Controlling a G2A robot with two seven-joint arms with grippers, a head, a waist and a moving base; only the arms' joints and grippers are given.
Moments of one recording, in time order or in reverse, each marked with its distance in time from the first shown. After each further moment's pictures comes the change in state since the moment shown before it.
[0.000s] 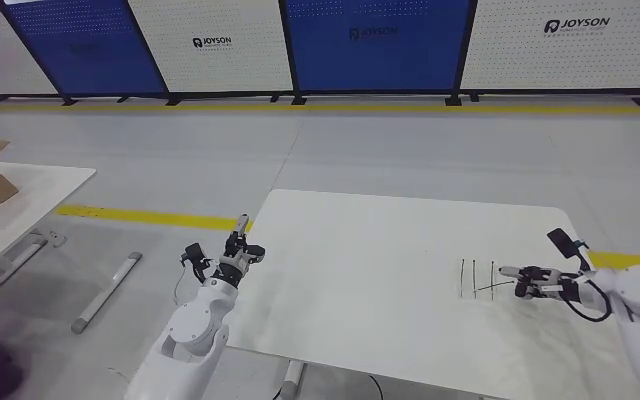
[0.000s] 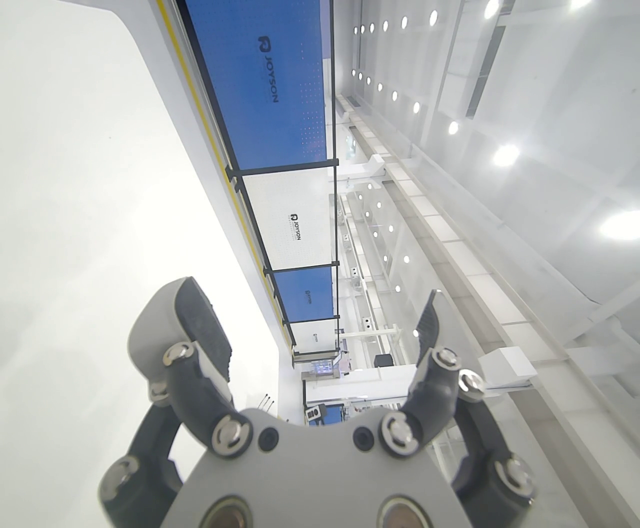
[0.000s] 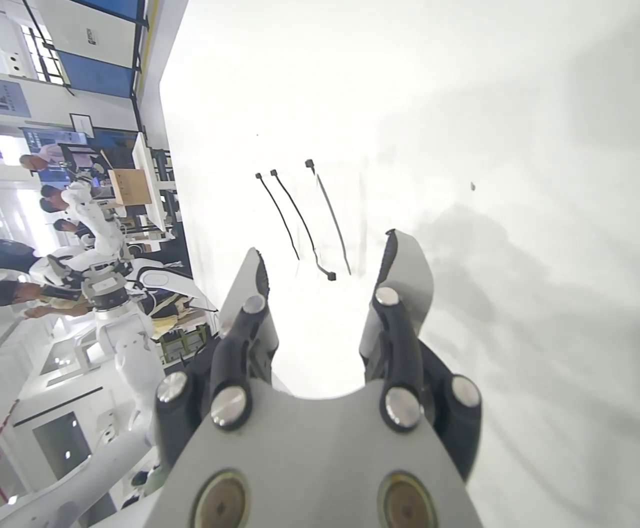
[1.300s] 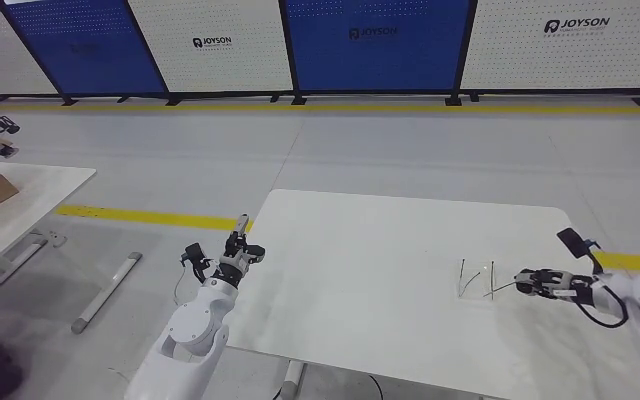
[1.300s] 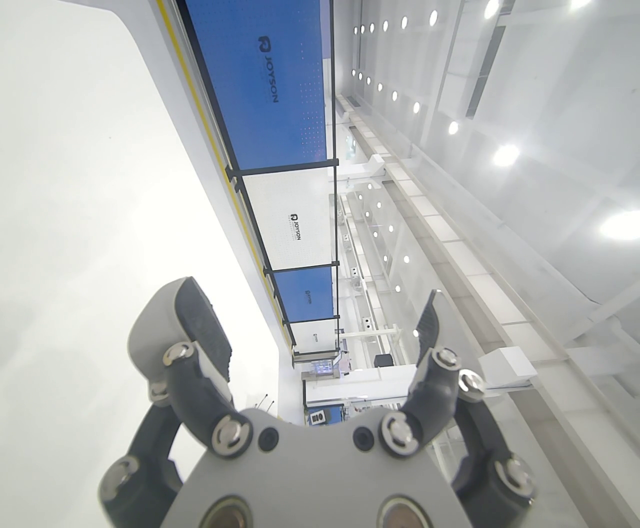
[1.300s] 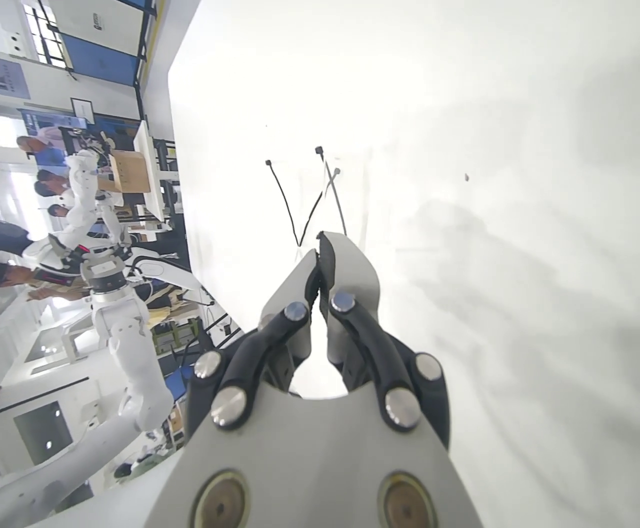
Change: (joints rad) left arm 0.000 0.000 0.000 0.000 0.000 0.000 0.000; right arm -0.074 0.051 0.068 -0.110 0.048 -0.049 0.025
